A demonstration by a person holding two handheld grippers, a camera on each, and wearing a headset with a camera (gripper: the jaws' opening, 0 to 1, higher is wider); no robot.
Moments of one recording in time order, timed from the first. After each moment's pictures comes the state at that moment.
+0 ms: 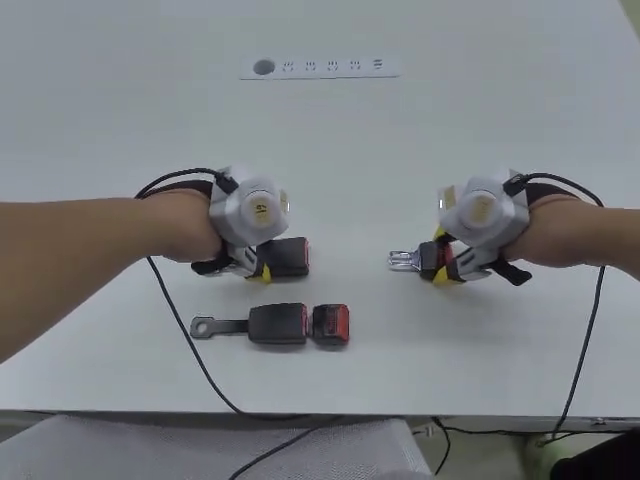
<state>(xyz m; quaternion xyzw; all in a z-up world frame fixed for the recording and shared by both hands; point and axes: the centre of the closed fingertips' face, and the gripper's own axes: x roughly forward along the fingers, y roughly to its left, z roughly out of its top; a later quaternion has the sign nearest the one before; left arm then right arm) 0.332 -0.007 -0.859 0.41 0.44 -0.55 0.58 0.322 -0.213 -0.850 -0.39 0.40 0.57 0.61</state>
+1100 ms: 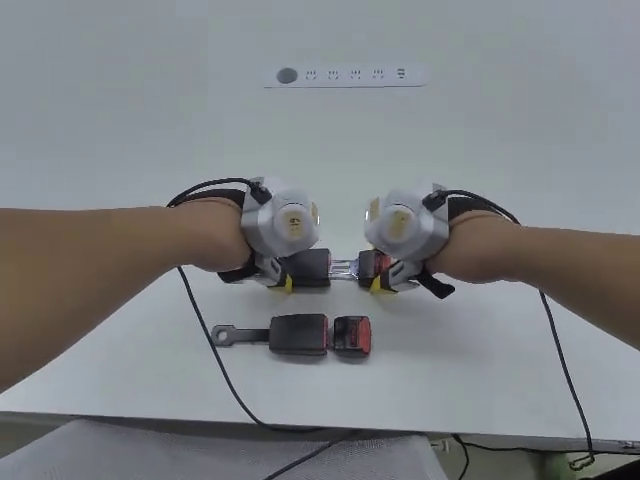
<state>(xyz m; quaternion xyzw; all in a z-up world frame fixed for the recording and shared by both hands) 0.331 -0.006 -0.861 0.42 0.44 -0.55 0.57 0.334 -0.103 -0.859 -0.39 0.37 0.59 0.61</state>
